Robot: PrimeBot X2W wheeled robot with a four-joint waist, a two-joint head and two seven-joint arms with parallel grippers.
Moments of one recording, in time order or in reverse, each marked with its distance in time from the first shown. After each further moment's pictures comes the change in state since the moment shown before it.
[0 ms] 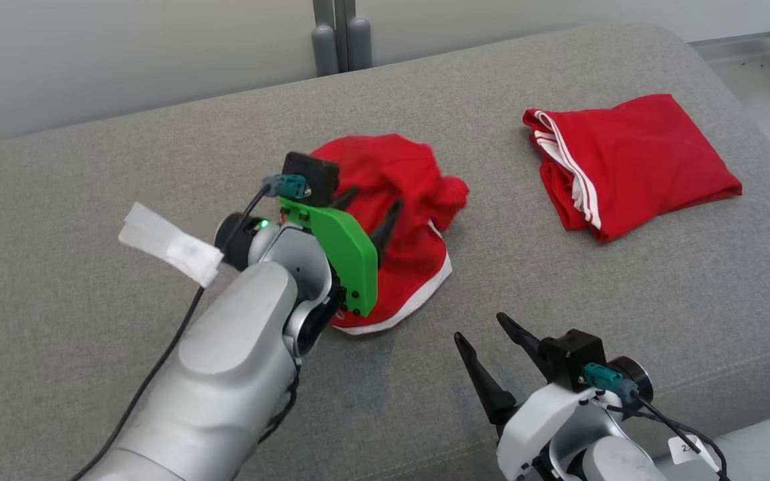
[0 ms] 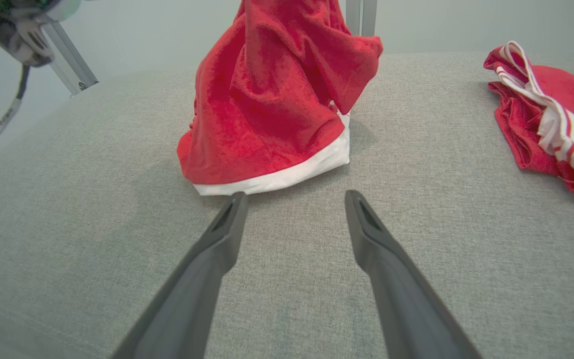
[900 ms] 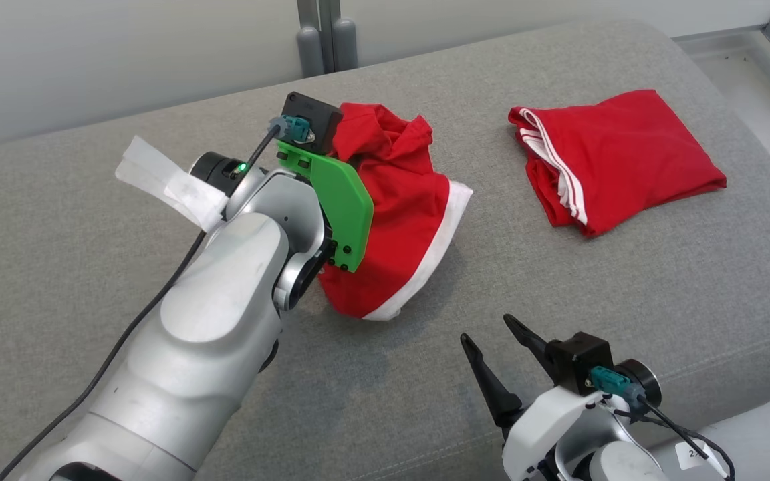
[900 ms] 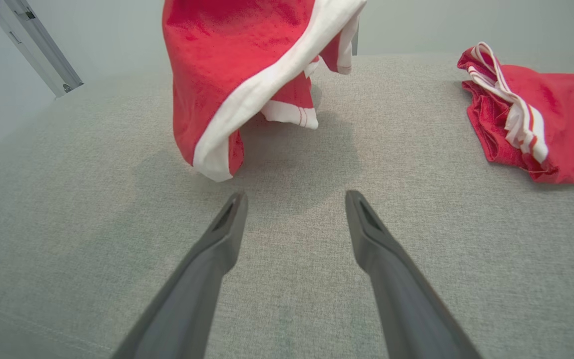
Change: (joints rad) left arm -0.069 0.042 0.021 -0.096 0.104 0.075 0.158; right arm 0.031 0.000 -0.020 -0.051 -0.021 0.000 0.025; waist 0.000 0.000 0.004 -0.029
